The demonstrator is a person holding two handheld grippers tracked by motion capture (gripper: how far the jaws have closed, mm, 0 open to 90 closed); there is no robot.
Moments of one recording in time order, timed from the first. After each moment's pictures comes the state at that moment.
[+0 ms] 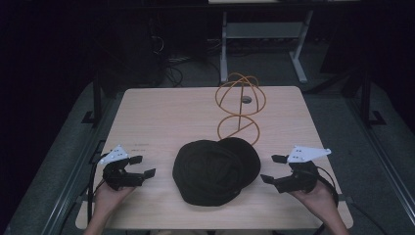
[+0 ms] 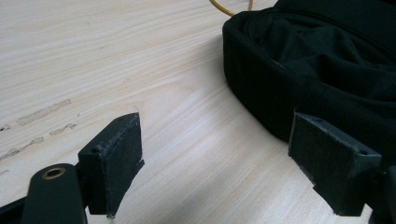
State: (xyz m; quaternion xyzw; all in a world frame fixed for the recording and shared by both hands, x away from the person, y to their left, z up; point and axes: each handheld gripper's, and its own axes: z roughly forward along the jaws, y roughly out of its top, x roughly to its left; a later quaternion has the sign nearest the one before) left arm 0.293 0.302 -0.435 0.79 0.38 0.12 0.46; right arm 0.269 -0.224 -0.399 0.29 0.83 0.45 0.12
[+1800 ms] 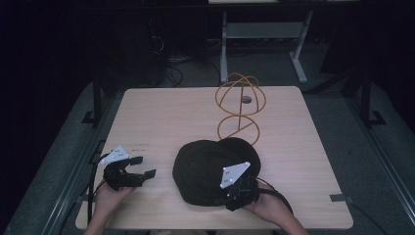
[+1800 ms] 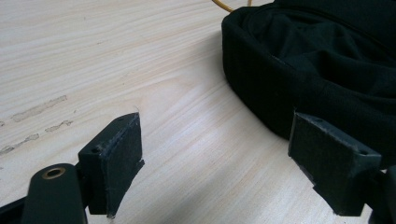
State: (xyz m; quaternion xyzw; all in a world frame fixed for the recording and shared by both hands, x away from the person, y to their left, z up) left arm 0.294 0.301 -0.437 0.79 0.38 0.11 0.46; right arm 0.258 -0.080 -0.426 0.11 0.93 0.35 0.05
